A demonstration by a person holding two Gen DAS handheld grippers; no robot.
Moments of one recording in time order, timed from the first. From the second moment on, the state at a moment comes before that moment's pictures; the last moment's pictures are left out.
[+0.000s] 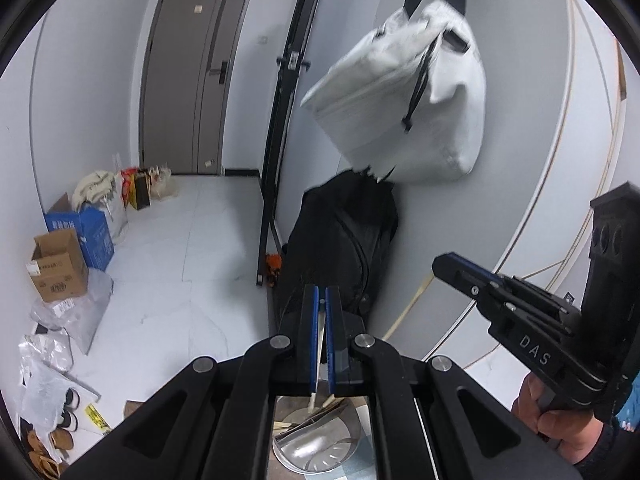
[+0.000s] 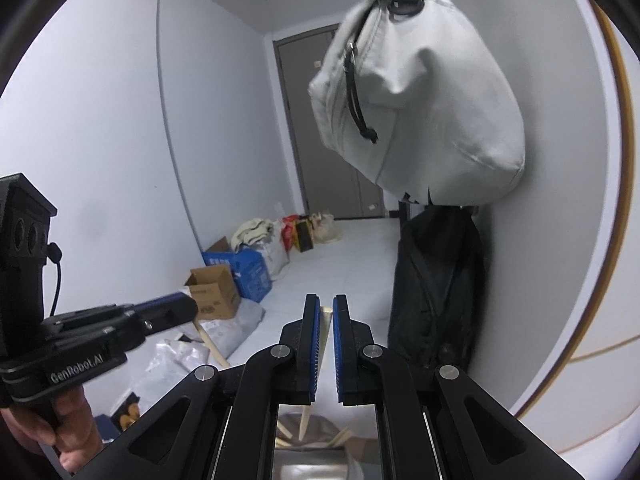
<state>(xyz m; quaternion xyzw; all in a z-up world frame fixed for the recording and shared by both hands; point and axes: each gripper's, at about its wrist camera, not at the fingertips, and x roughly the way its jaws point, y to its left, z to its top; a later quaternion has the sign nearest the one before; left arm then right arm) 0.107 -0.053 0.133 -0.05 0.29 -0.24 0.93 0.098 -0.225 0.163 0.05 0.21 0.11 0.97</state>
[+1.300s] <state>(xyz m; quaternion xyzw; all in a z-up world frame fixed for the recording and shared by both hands) 0.159 -0.034 0.059 -0.14 0.42 -0.29 0.85 0.134 -0.274 0.047 0.25 0.31 0.19 0.90</state>
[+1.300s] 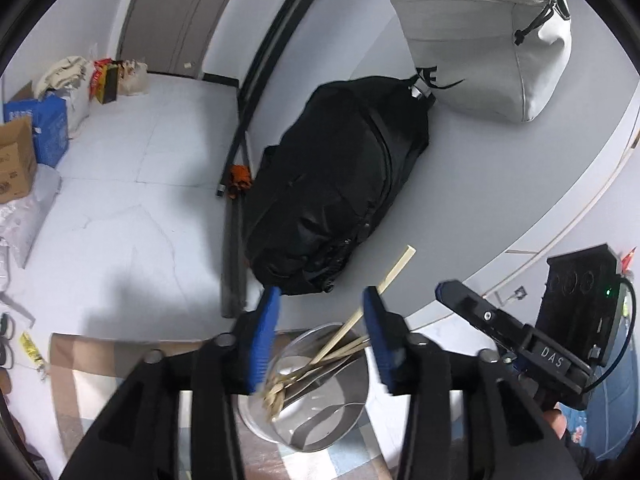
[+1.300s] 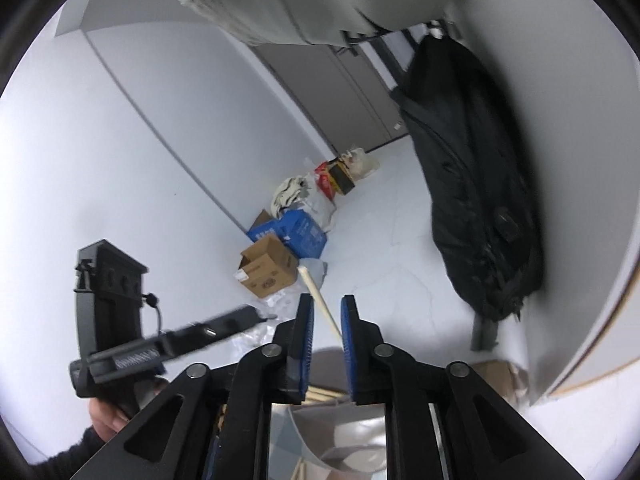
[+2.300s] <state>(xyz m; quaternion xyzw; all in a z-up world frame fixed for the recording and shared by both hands) 0.066 0.054 -0.002 -0.10 0.40 -0.10 0.91 0.029 -0.158 0.017 0.12 0.32 0.27 0.90</state>
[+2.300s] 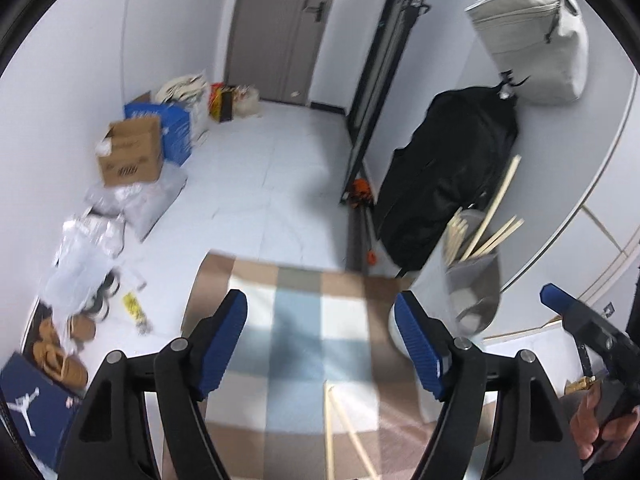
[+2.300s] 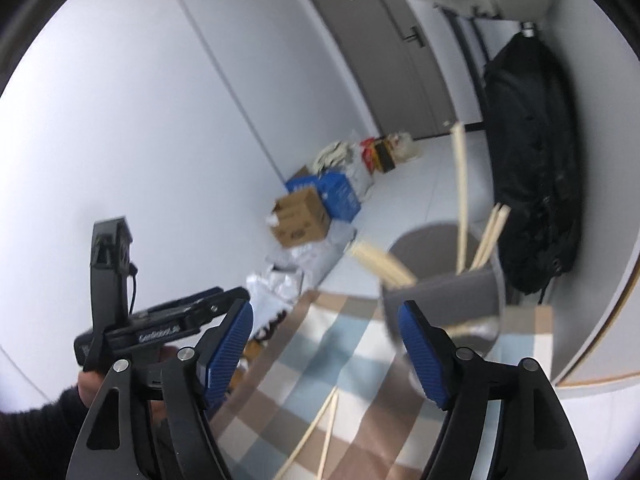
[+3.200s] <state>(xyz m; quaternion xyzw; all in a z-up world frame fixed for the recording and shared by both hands) 0.026 0.108 -0.064 -0.12 0.45 -0.05 0.88 0.062 -0.045 -0.149 -0.07 0.53 0.21 0.82</state>
